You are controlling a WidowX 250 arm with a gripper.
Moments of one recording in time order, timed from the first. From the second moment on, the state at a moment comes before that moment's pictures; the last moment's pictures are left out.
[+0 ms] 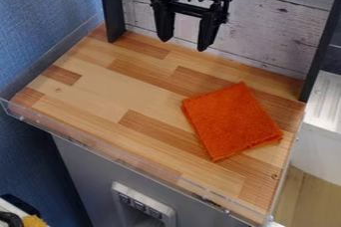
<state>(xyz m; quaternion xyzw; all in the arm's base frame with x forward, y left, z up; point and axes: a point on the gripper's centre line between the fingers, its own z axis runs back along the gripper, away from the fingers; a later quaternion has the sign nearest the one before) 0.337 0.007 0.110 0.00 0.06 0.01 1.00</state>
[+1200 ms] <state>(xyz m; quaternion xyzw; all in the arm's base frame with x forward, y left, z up) 0.324 -0.067 0.101 0.01 -0.03 0.16 0.99</state>
